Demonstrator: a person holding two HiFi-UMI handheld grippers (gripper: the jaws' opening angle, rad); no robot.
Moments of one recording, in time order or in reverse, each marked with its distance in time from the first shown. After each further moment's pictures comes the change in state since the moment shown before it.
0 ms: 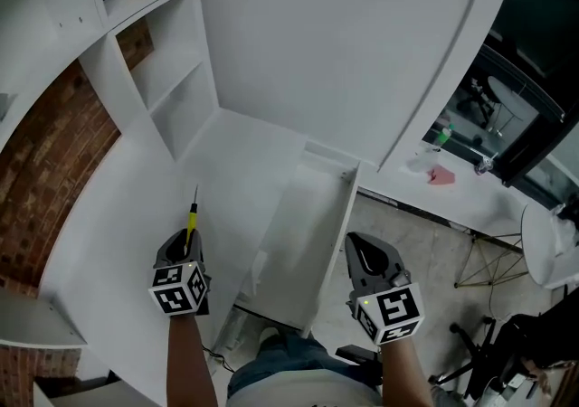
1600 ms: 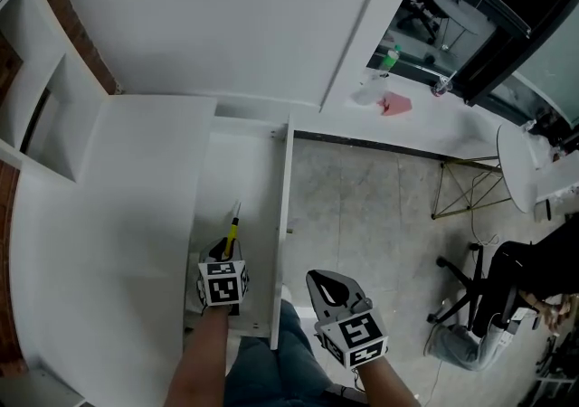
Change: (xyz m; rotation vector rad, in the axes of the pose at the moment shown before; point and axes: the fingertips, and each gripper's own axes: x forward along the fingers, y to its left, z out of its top) left arm 0.163 -0.224 -0.212 0.218 0.452 -0.324; right arm -0.020 -0.026 -0.198 0.318 0.381 -0.087
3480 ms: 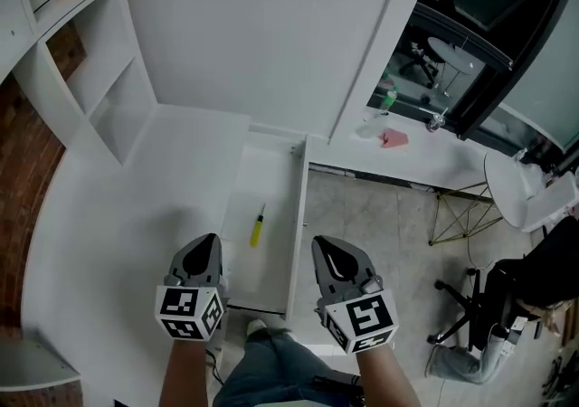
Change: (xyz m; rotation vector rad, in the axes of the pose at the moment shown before) left arm -0.271 0.014 0.093 0.017 -0.553 -0.098; right arm -0.095 0.082 0.122 -0.192 -0.377 -0.067
